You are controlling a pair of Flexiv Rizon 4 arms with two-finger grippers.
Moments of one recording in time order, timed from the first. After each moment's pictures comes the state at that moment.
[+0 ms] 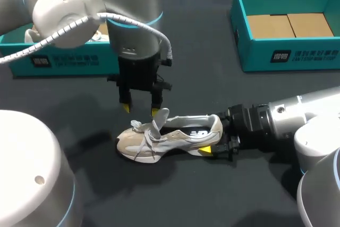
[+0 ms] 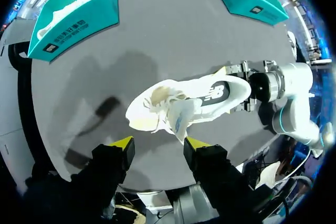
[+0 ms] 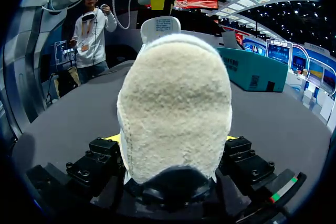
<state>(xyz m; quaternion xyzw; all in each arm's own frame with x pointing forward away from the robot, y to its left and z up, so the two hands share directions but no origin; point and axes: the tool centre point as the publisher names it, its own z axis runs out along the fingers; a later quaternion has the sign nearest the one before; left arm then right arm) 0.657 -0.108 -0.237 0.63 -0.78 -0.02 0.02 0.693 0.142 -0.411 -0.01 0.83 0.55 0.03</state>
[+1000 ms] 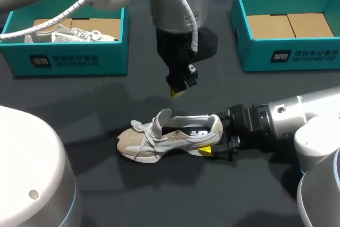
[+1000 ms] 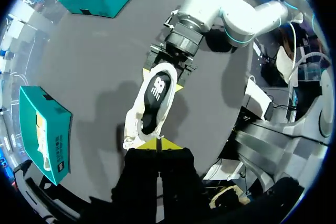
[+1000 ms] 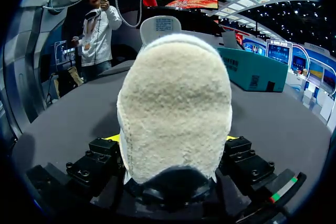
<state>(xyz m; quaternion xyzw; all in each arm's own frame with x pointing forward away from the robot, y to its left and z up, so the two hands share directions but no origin) 0.666 -0.181 -0.189 0.21 -0.98 -0.01 0.04 0.693 0.142 -0.411 -0.01 0.83 0.55 0.03</state>
